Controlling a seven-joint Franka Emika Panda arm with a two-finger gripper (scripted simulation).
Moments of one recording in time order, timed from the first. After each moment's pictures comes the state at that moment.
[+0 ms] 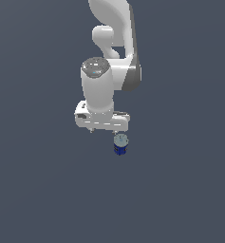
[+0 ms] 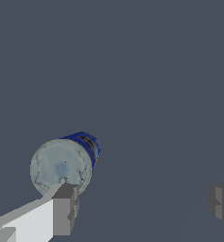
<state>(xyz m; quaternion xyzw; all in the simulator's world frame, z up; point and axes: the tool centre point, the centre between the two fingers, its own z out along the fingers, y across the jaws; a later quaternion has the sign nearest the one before) 0.009 -0.037 0.169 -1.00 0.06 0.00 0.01</state>
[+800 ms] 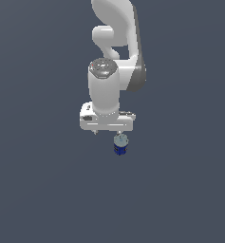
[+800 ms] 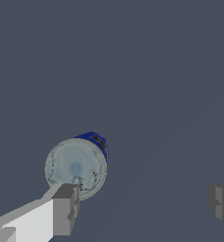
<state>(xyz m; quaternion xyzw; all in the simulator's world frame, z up) 0.015 -0.019 0.169 -1.00 0.03 0.00 0.00</state>
